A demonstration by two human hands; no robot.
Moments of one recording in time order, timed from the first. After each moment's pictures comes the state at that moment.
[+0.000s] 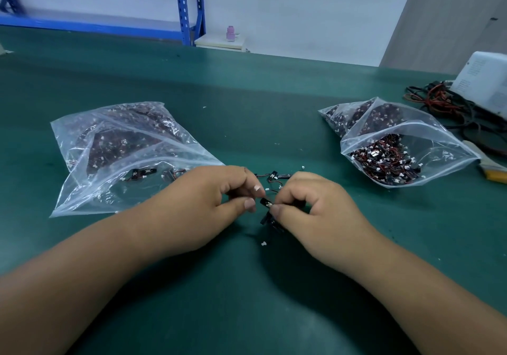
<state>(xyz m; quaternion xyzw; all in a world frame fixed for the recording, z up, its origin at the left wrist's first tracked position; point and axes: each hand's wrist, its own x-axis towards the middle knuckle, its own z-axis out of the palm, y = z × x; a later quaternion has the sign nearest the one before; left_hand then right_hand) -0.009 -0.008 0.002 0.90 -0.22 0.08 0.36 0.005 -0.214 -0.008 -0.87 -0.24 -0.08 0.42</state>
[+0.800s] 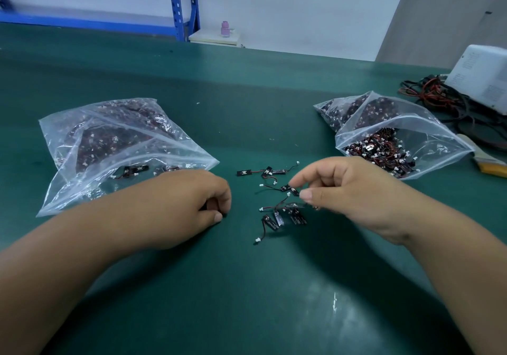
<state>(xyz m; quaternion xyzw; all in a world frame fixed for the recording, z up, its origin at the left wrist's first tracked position) -0.001 0.015 0.001 0.97 -0.21 -0.02 0.14 0.031 -0.262 0.010 -0.83 -0.18 0.12 0.51</state>
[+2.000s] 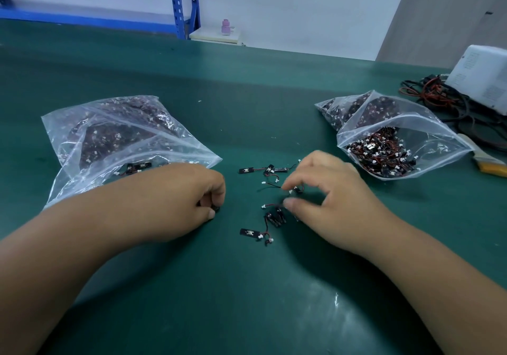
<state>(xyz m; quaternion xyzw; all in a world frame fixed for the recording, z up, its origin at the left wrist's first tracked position) -0.004 0.022 0.008 0.98 -0.19 -0.02 0.11 0.019 -0.241 -0.007 -0.91 -0.28 -0.10 0.29</state>
